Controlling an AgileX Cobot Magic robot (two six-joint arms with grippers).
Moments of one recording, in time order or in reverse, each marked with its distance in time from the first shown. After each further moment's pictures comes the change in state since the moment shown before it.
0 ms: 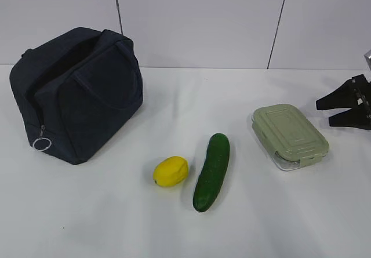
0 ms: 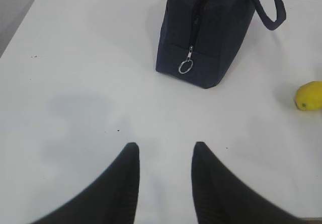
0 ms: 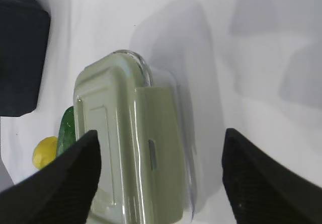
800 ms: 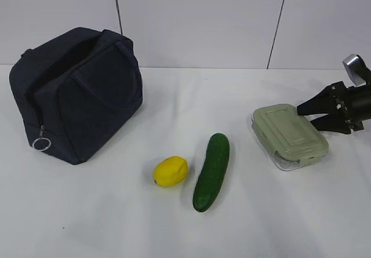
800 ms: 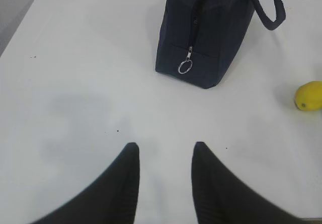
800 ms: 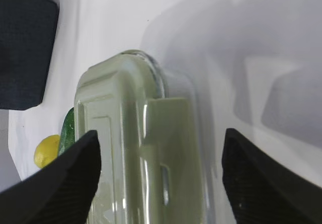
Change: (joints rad) left arm 0.000 0.000 0.000 0.002 0.000 0.000; right arm 0.063 0.057 -0.002 0.063 -0.004 -0.061
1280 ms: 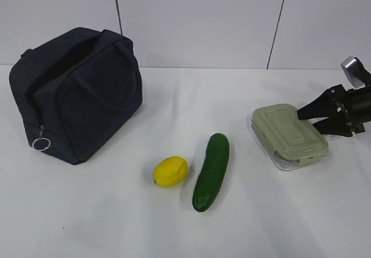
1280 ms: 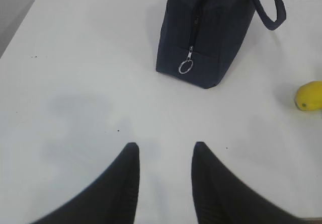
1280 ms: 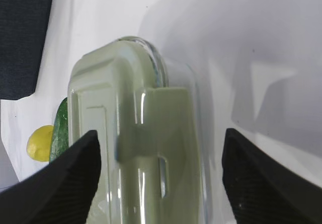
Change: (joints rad) left arm 0.000 0.000 0.000 0.000 0.000 0.000; right arm 0.008 0.000 0.000 -0.035 0.000 0.009
